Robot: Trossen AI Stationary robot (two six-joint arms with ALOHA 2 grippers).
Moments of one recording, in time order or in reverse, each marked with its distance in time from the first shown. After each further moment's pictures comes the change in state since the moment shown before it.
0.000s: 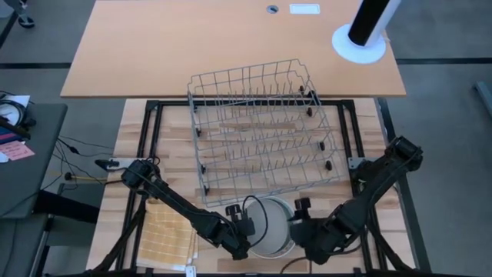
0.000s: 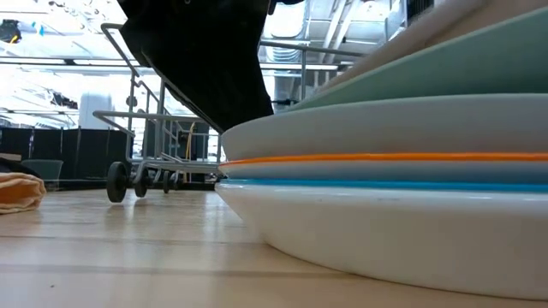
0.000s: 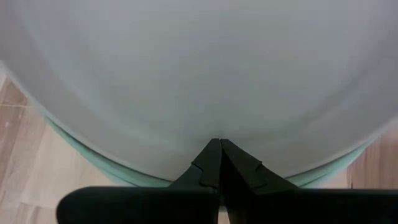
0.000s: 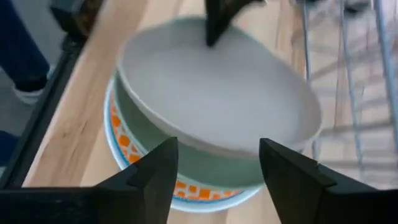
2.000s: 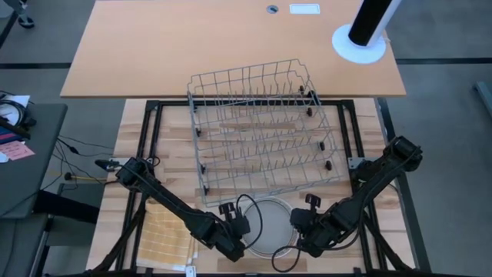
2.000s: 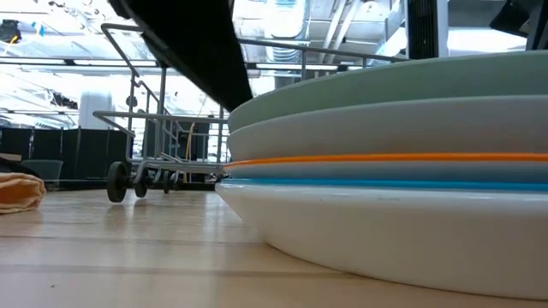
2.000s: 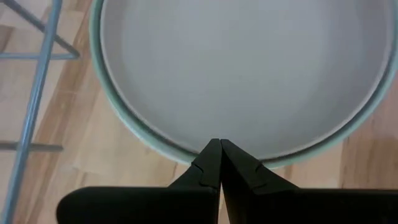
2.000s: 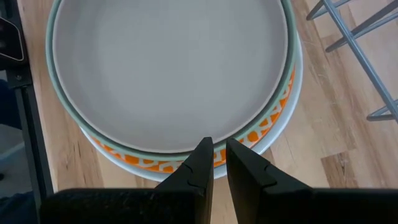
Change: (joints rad) left arm -0.024 -0.065 0.014 -0.085 -0.082 -0.057; right arm -0.044 0.000 -0.133 -0.020 -0.101 0.617
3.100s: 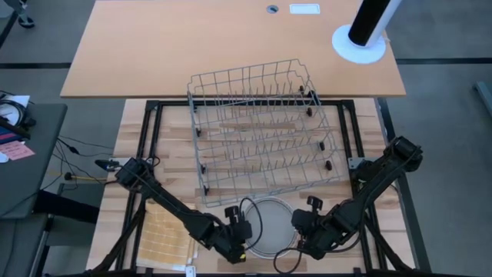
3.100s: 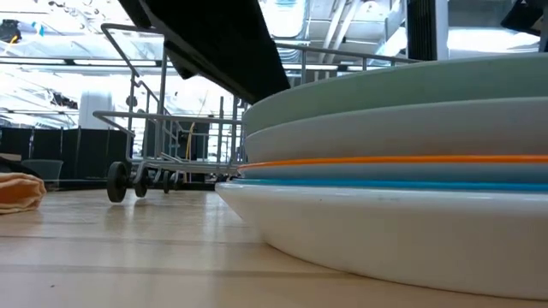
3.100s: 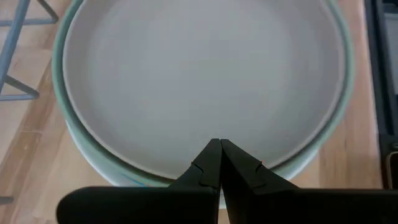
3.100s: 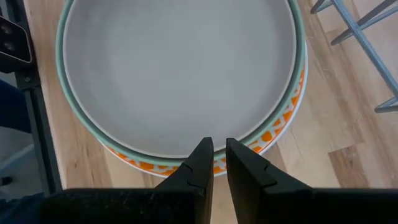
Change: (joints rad) left arm -0.004 0.002 -0.063 0.191 -0.007 0.092; right arm 0.020 0.000 0.000 0.007 0.001 0.041
